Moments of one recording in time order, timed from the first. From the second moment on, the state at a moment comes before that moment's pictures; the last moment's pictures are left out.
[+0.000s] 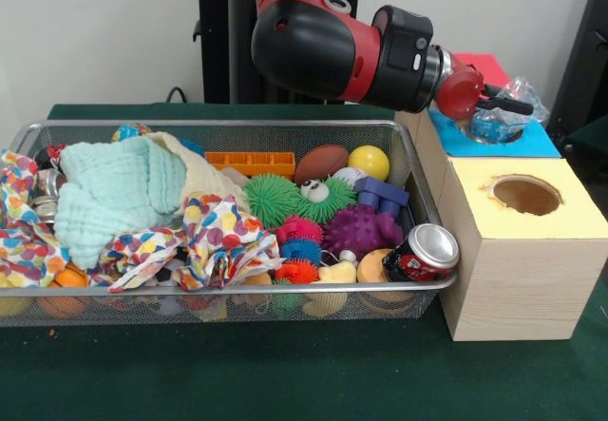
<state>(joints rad) -0.27 -0.42 0.21 2.10 1.40 1.10 1.44</state>
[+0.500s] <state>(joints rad) -0.28 -0.42 0.21 2.10 1.40 1.10 1.44</state>
